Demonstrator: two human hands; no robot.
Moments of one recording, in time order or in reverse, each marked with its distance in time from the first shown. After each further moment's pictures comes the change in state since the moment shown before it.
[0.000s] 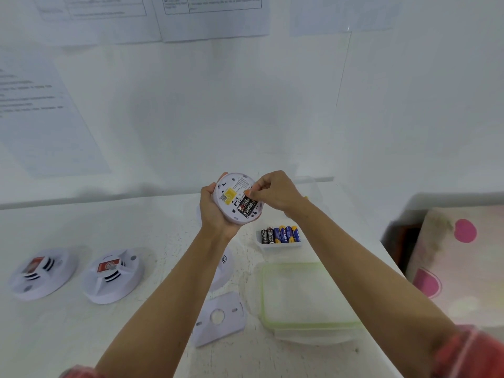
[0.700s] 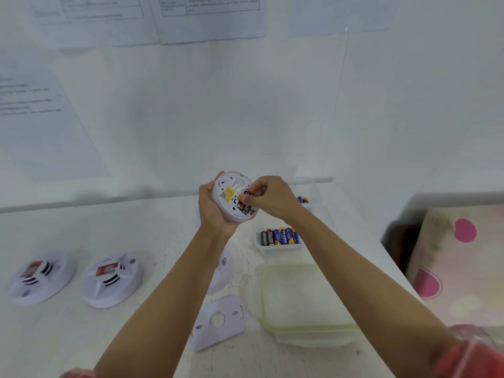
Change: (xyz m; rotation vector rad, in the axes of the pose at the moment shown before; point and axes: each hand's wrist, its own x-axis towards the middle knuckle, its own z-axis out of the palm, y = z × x) left_hand 0.009 0.005 0.001 0.032 0.035 0.033; right_hand -0.004 0.004 0.008 -0.051 0.042 -0.065
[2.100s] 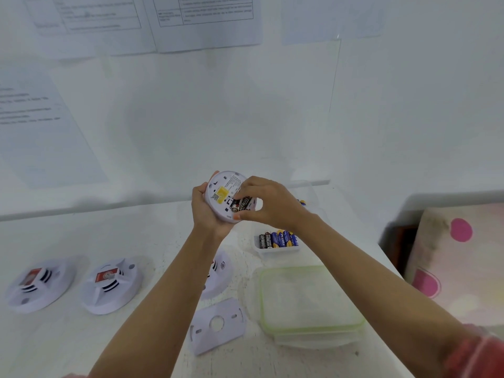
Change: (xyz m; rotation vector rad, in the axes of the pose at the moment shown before) left_hand -0.010 0.010 0.006 -0.059 -0.176 -0.053; right_hand -0.016 -0.003 -0.014 -0.412 -0.054 -0.584
